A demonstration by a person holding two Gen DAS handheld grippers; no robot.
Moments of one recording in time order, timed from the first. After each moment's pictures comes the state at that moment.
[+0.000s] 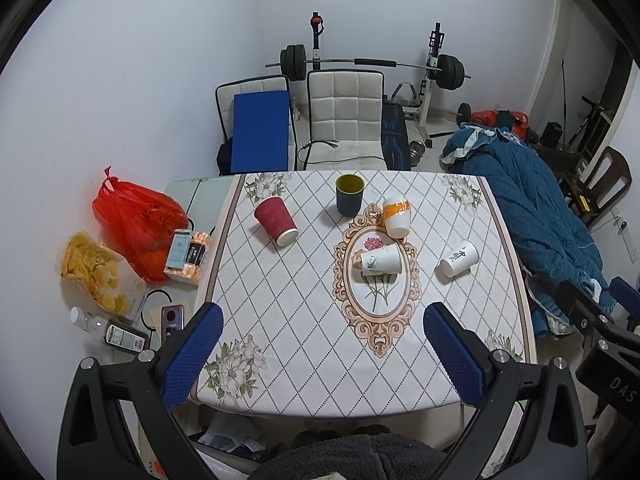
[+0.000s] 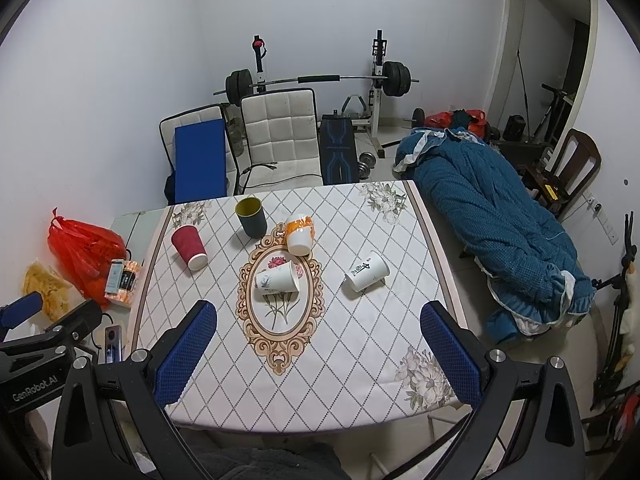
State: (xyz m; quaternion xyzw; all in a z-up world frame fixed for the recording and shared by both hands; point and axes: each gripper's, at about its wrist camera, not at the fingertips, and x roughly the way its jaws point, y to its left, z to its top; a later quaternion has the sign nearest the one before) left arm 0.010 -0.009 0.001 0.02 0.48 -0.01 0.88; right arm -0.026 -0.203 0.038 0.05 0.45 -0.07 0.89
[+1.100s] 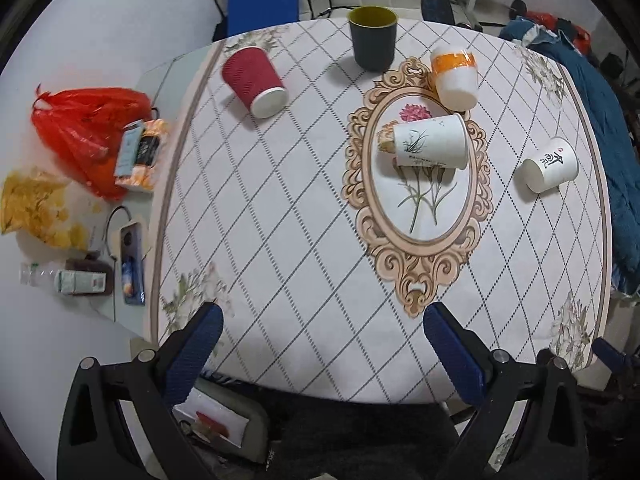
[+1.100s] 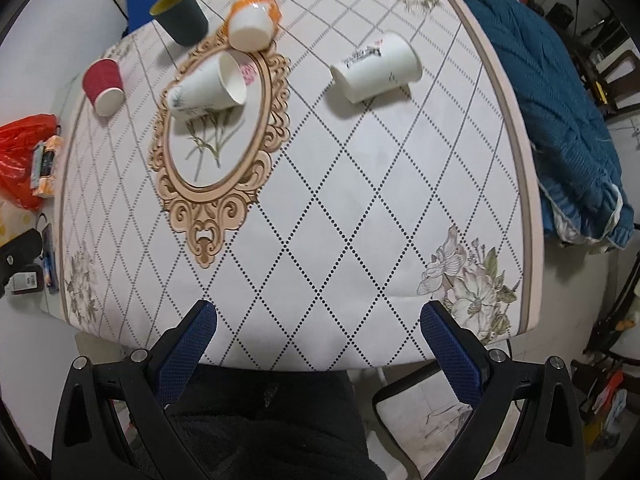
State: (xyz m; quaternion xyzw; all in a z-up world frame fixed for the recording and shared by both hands) left arm 0.103 -0.048 -0.229 0.05 0.66 0.06 0.75; right arm 0.032 -0.270 -0.279 0.08 0.69 -0.04 0.71
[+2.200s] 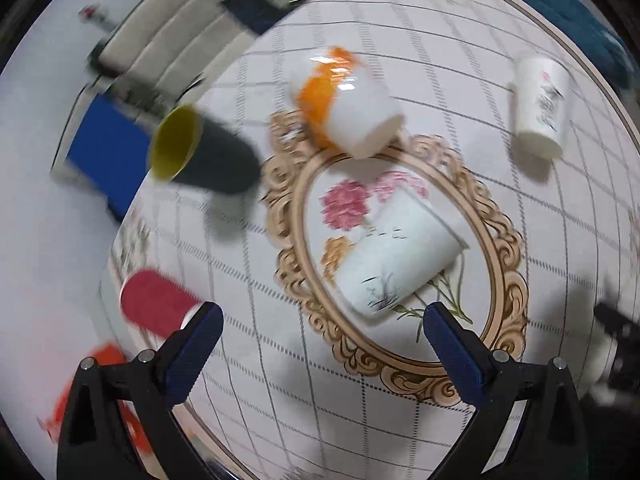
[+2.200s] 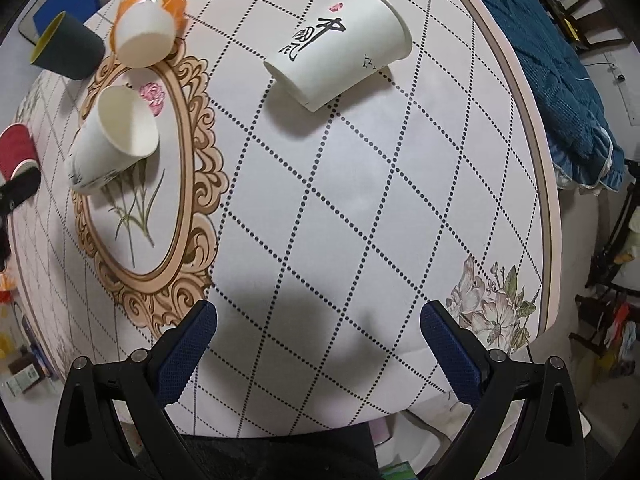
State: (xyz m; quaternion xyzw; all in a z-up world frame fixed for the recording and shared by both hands) left arm 0.259 -0.139 -0.311 0.37 0.59 -0.19 0.69; right arm 0.123 -0.291 -0.356 0.14 0.74 -0.13 0.65
